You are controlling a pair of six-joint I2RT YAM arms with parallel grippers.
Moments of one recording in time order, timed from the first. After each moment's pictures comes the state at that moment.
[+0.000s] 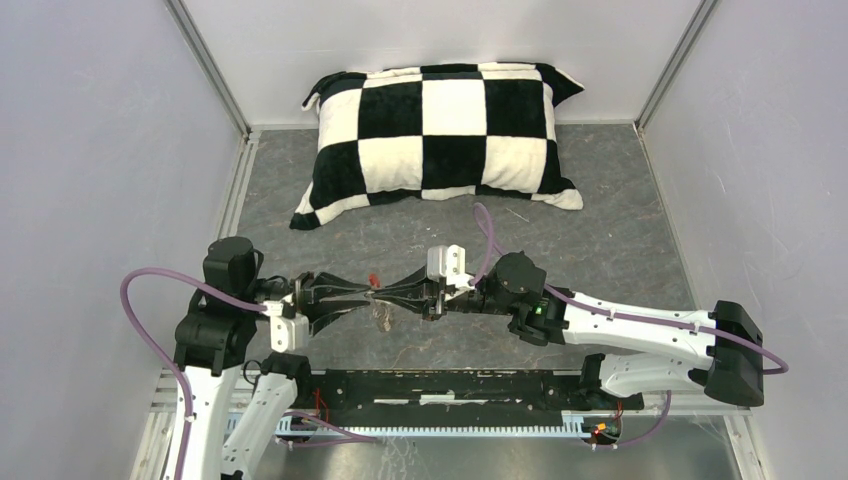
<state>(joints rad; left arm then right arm) -0.13 0.56 0.96 -0.91 1.42 1.19 1.24 1.18 0.85 0.54 -0.30 -0.09</state>
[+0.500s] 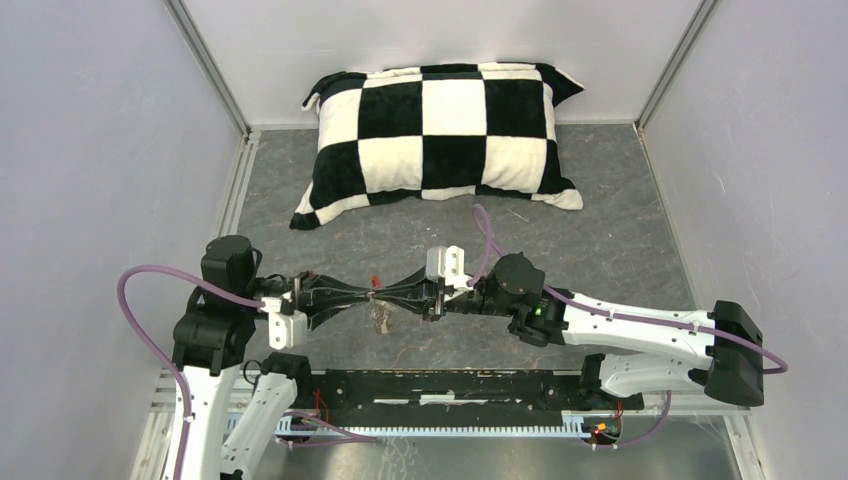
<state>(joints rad) -0.13 0.57 0.98 -0.91 1.42 1.16 1.24 1.18 0.84 0.54 -0.29 -0.09</state>
